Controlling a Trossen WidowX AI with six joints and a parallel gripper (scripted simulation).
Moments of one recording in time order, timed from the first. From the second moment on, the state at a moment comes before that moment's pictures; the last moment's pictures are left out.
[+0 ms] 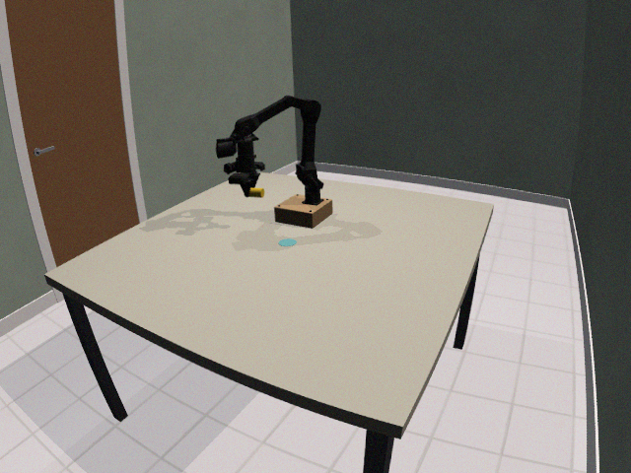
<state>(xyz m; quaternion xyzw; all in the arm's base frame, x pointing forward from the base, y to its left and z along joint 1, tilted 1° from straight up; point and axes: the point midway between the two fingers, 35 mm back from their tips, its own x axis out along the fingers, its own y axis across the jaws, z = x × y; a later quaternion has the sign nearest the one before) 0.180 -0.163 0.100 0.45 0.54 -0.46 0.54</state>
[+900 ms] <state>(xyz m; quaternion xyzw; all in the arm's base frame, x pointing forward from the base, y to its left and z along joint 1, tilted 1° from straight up) 0.210 -0.119 0.104 0.37 0.60 -0.39 0.59</state>
